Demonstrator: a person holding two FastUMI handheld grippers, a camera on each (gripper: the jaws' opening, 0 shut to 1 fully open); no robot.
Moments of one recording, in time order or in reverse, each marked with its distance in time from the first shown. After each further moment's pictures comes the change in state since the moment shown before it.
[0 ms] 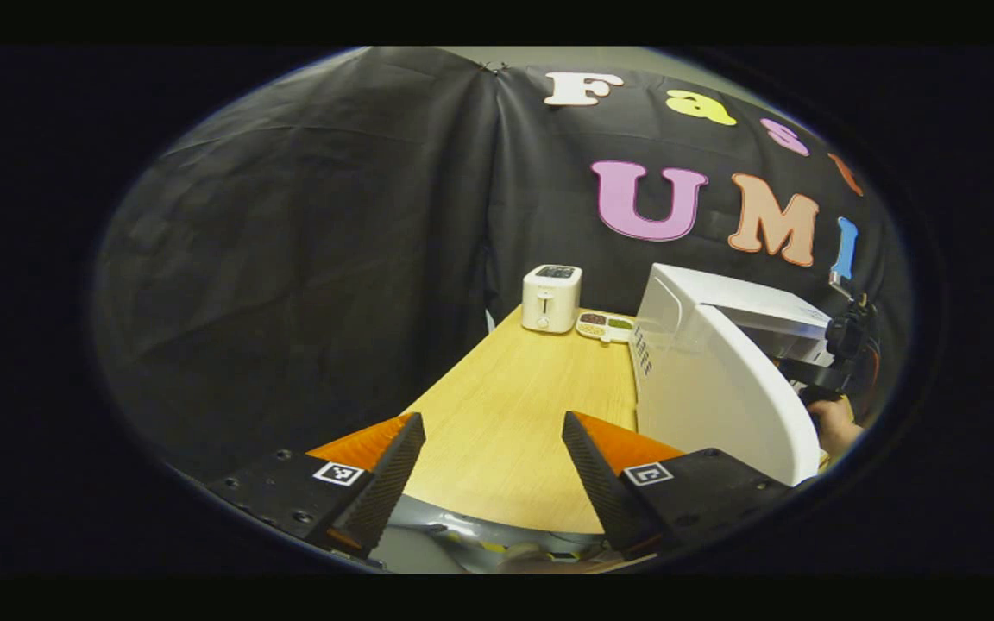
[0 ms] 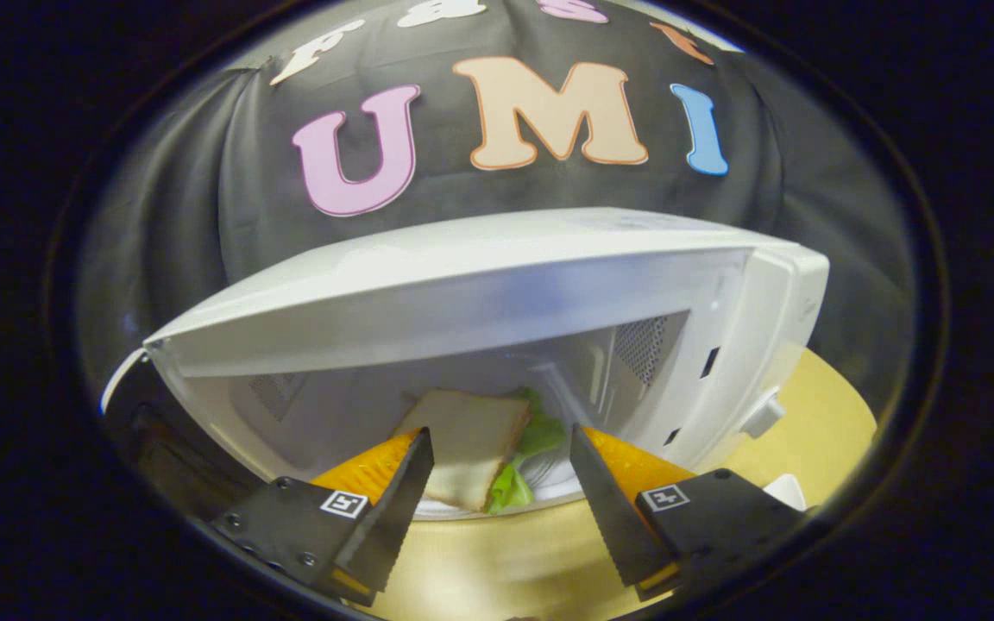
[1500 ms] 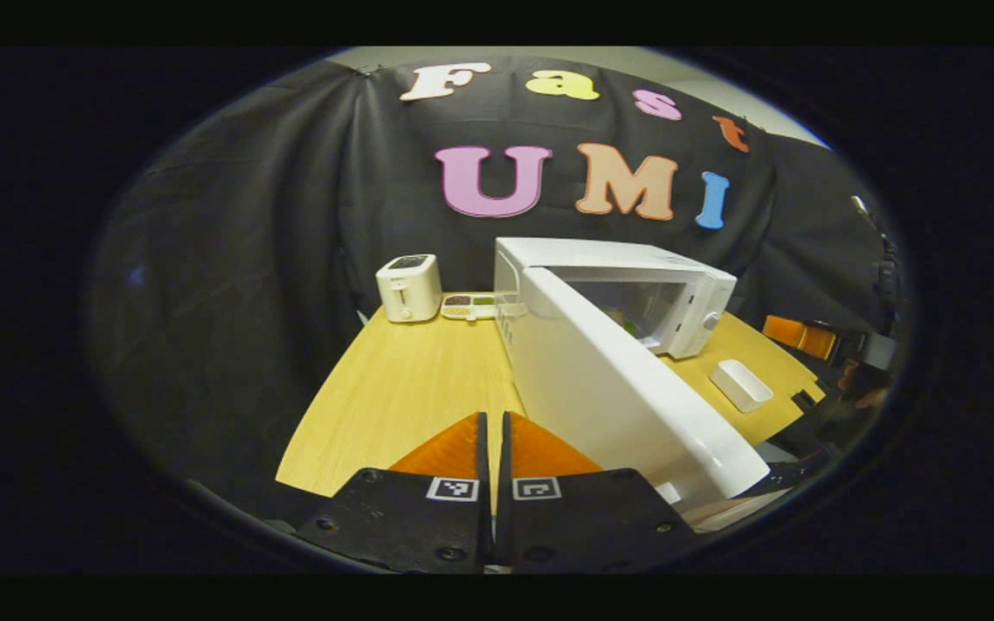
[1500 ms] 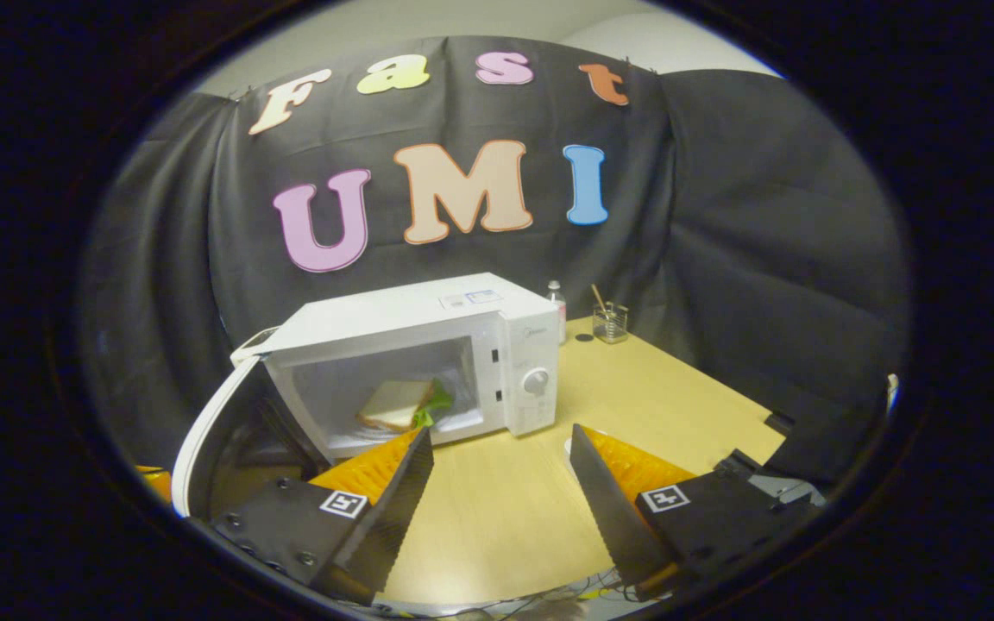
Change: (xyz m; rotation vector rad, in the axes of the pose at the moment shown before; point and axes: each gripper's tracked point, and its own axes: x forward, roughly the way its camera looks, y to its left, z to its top) left arm -0.030 -0.109 -0.028 0.246 0.045 -0.436; right arm -0.246 -0.093 0.006 0.075 -0.085 -0.230
